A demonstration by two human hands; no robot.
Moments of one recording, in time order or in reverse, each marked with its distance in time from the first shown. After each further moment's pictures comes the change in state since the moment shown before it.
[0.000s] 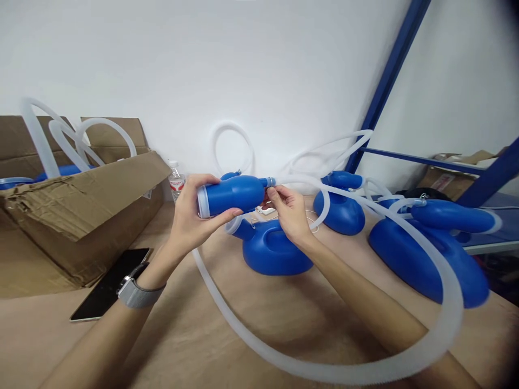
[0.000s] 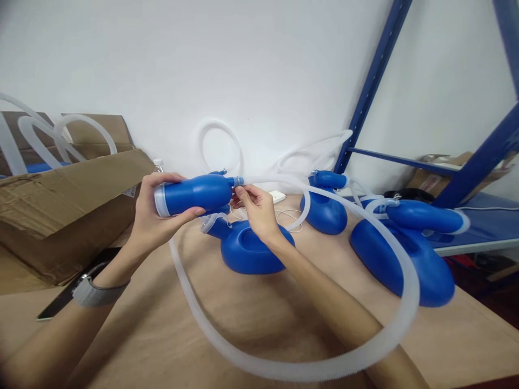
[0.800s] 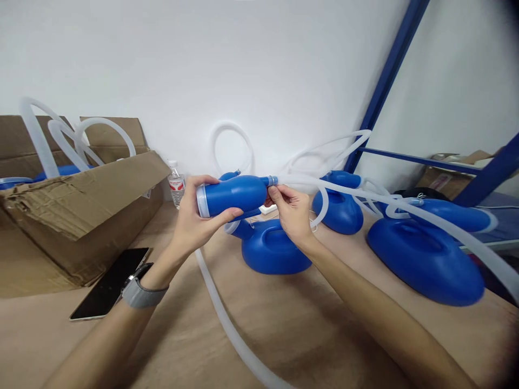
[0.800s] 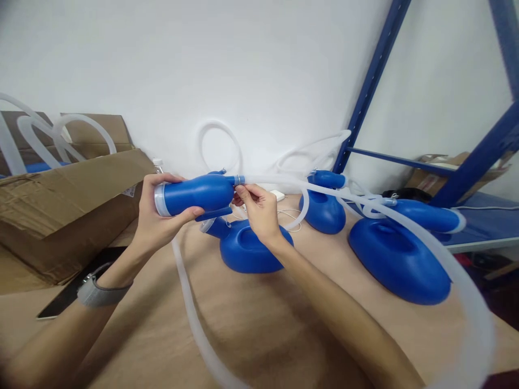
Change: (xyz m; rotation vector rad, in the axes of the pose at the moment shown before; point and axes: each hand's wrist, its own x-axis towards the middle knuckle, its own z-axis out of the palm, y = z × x) left_hand -0.005 0.003 0.007 -0.097 0.043 -0.124; right_hand -0.004 -0.010 -0.003 -0.189 0.078 -0.175
